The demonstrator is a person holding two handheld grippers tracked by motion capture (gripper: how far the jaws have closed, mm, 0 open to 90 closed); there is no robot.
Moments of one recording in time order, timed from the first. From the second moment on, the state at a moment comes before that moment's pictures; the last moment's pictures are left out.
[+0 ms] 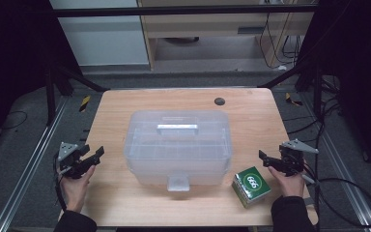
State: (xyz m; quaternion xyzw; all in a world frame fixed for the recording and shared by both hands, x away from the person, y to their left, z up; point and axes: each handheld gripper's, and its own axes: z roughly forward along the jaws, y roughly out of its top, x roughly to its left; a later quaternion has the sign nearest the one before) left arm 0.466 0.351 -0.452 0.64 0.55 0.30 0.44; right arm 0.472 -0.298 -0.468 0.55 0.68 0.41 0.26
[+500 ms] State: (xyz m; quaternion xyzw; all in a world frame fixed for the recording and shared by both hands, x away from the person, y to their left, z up) left arm 0.460 0.344 -0.421 0.66 0.51 0.31 0.46; right arm 0.461 -0.281 -0.448 0.51 0.70 0.41 0.29
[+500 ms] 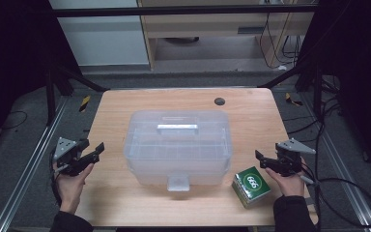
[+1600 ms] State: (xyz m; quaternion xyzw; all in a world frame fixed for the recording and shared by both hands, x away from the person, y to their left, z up) left arm 0.469 0.305 -0.341 0.72 0.40 0.34 0.46; right arm 0.458 -0.276 -0.429 0.49 0.72 0.40 0.29
